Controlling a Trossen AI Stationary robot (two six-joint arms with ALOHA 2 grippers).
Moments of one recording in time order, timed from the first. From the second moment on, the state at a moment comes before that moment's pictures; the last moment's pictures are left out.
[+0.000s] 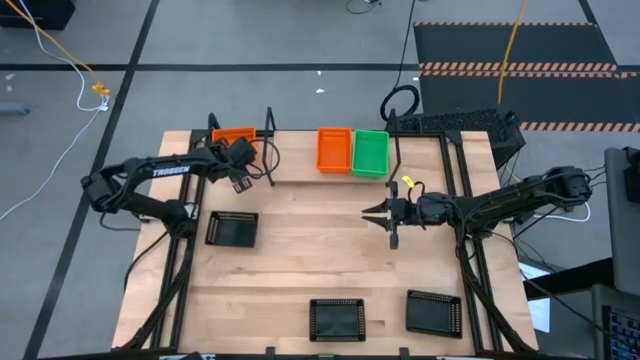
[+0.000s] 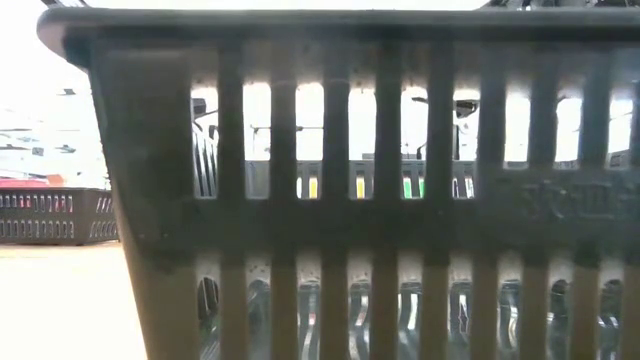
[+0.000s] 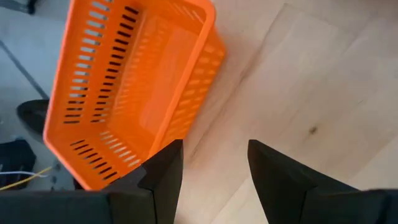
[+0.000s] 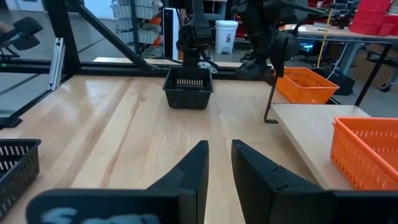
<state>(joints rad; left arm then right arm) 0.67 1.32 0.64 -0.52 -0.43 0.25 0.07 1.08 0.27 0.64 0.13 -0.02</state>
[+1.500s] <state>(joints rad) 0.74 1.06 0.71 -0.79 -0.37 0.05 0.07 1.08 0.27 0.65 0.13 -0.01</state>
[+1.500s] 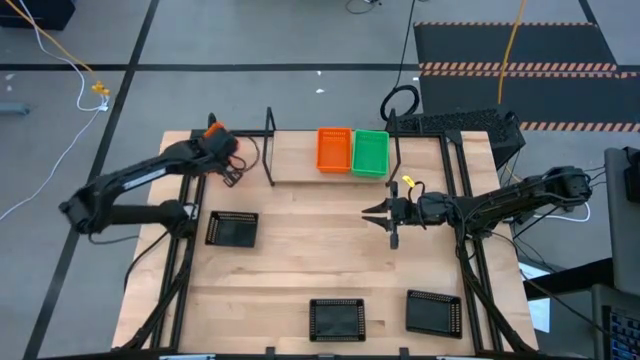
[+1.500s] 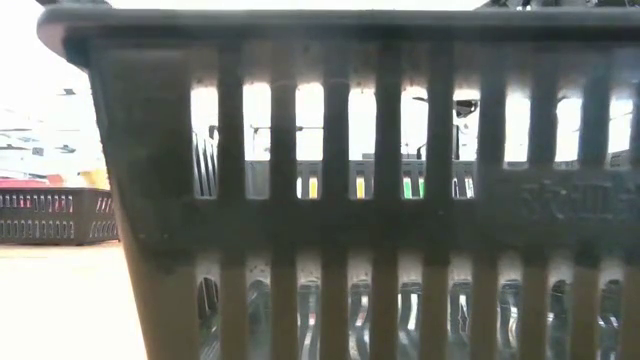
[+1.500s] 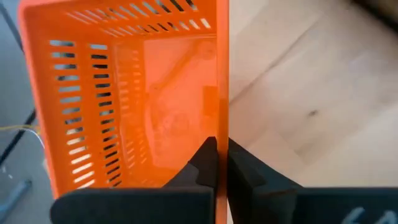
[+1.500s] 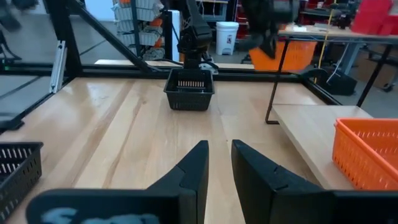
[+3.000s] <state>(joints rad) -0.39 1.53 1.19 -0.60 -0.21 0.49 0.32 1.49 1.28 -0.47 0.15 -0.41</state>
